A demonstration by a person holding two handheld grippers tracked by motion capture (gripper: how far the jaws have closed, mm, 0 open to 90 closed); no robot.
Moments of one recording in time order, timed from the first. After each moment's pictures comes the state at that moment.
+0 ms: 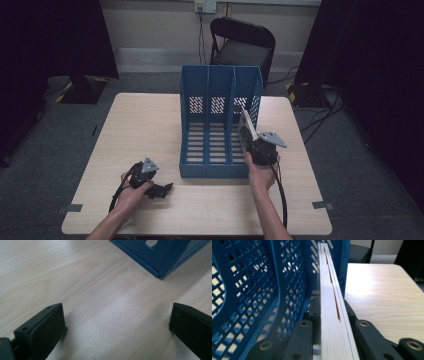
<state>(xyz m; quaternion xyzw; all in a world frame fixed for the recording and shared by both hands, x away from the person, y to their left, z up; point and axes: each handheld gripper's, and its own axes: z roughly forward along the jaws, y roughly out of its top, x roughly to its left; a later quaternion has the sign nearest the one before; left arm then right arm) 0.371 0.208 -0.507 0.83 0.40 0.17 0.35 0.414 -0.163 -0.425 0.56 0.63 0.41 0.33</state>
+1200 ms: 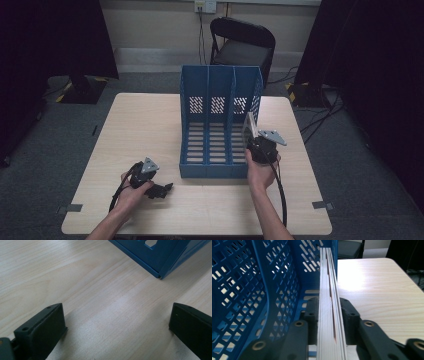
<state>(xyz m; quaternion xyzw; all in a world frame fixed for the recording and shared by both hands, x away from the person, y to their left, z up) 0.371 0.208 -0.507 0.83 0.40 0.16 0.35 0.421 -0.164 -0.427 0.60 0.61 0.40 0.33</state>
